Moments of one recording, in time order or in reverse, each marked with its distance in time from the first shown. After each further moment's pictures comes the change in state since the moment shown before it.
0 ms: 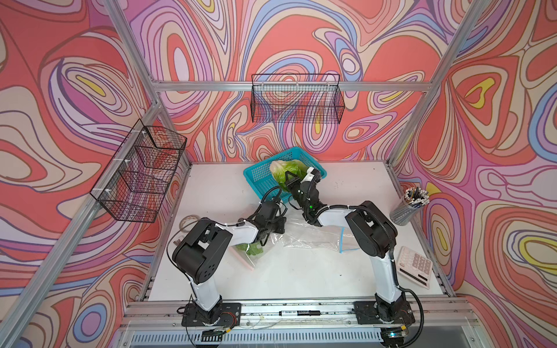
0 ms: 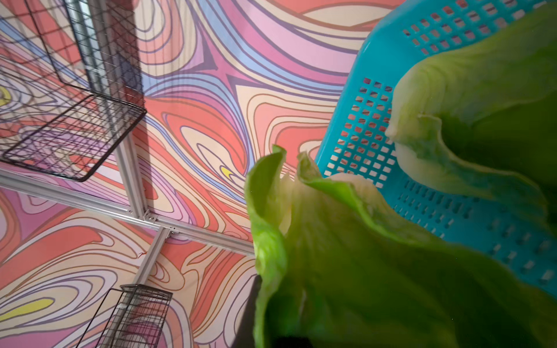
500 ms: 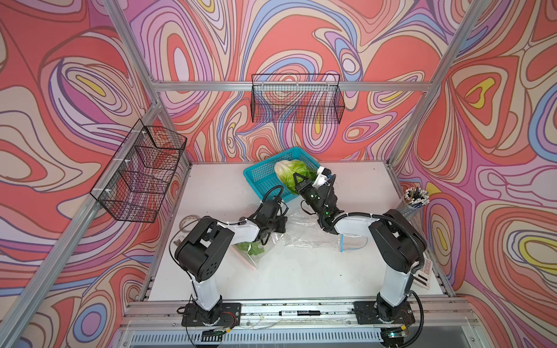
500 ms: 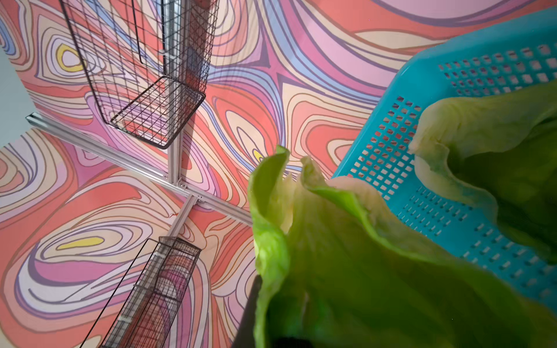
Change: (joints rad) left arm -0.001 0.026 0.021 -0.002 0.009 0.002; right arm -0.021 -0.260 -0.267 0.090 -0.122 -0.107
